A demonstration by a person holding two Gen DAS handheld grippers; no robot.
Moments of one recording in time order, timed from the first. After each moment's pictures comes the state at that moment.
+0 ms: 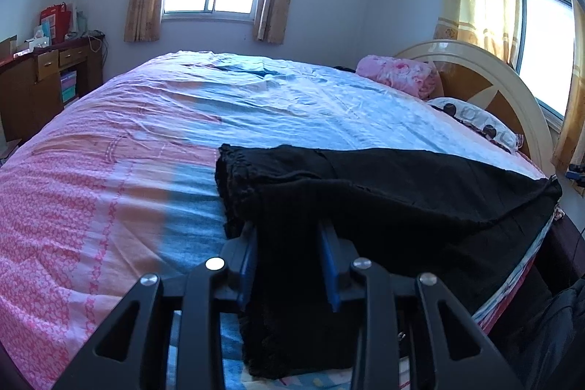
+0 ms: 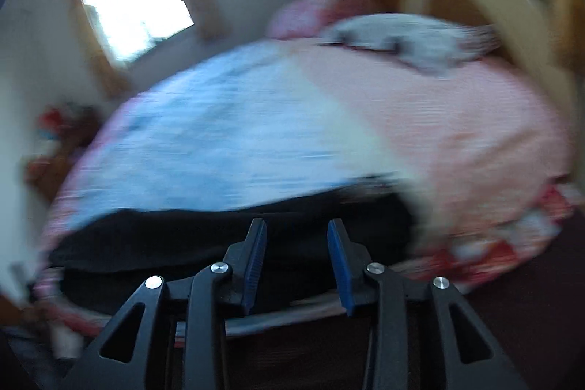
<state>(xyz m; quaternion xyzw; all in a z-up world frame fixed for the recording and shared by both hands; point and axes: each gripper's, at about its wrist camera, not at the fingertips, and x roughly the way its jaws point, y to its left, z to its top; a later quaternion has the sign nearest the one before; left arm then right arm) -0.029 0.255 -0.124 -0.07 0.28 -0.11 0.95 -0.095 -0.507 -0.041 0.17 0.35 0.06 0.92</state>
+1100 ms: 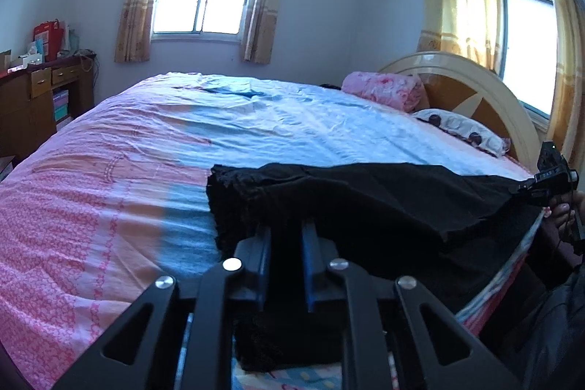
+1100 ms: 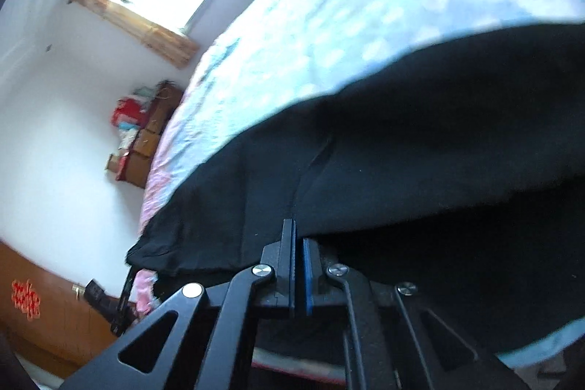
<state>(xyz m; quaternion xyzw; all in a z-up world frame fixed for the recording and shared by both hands) -0.053 0.252 -0.108 -0.06 0.23 -0.13 0.96 -0.004 -0.328 -0.152 0.28 0.44 0.17 0.84</state>
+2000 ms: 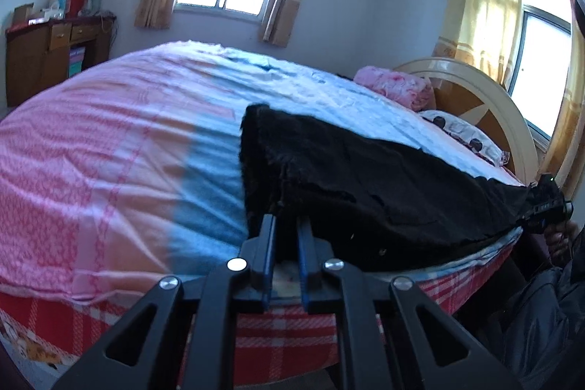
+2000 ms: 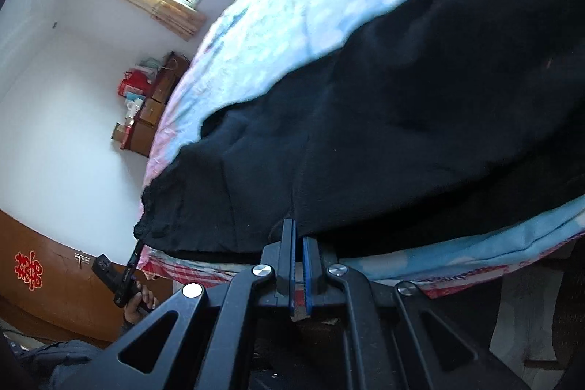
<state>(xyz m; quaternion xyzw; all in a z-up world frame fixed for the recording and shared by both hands) -0.102 0.277 -0.152 -0.12 0.28 -0.11 0.95 -0.037 -0.322 -0.199 0.26 0.51 0.18 0.80</state>
